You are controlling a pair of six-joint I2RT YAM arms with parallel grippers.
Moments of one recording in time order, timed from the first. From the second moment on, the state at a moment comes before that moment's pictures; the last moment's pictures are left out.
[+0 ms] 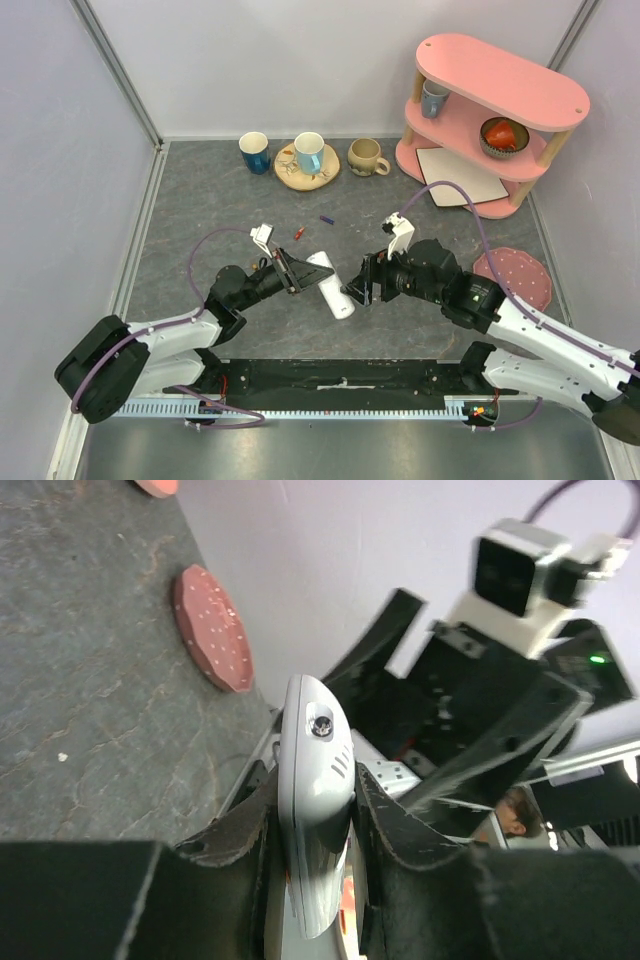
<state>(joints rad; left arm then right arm) -0.73 1.11 0.21 1.02 0.35 -1.25 0.93 0.89 0.79 -0.35 -0.03 0.55</state>
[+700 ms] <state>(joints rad) -0.71 1.15 0.22 1.16 0.46 -1.29 0.88 0.91 0.55 0.12 -0.39 0.72</state>
